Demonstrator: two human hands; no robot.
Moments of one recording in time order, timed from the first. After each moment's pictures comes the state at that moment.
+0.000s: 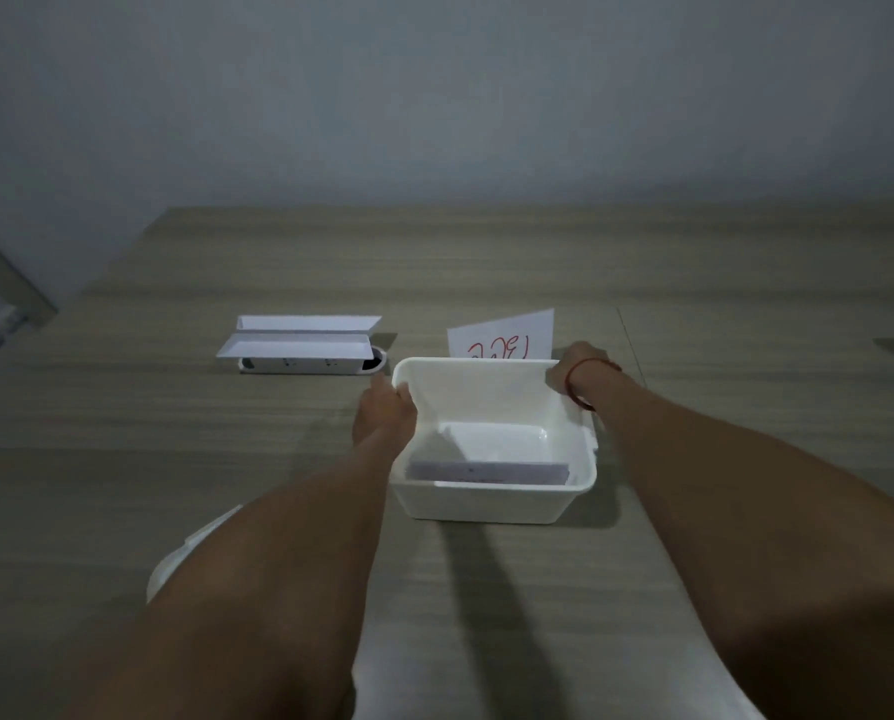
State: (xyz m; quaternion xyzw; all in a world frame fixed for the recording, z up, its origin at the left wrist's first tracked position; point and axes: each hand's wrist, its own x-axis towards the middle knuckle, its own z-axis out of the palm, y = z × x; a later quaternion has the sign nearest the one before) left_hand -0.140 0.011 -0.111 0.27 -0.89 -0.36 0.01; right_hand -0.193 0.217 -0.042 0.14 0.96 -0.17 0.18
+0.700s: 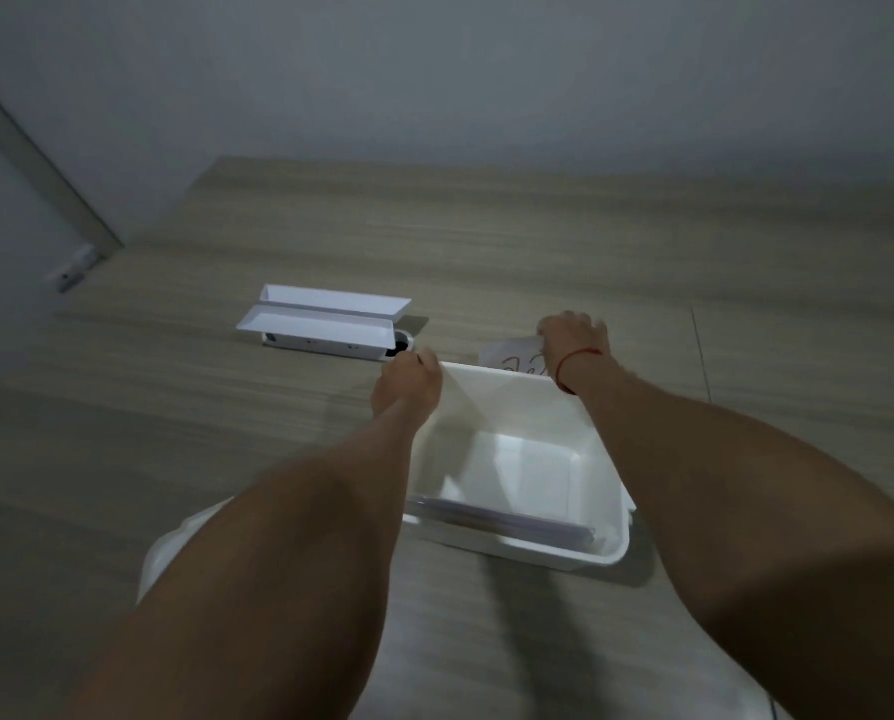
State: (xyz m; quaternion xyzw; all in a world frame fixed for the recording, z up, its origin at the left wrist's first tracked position) left_hand -0.208 0.019 -0.115 0.34 -0.89 -0.30 -0.01; right_hand -0.301 0.183 -0.105 -0.11 0.99 -0.02 0.05
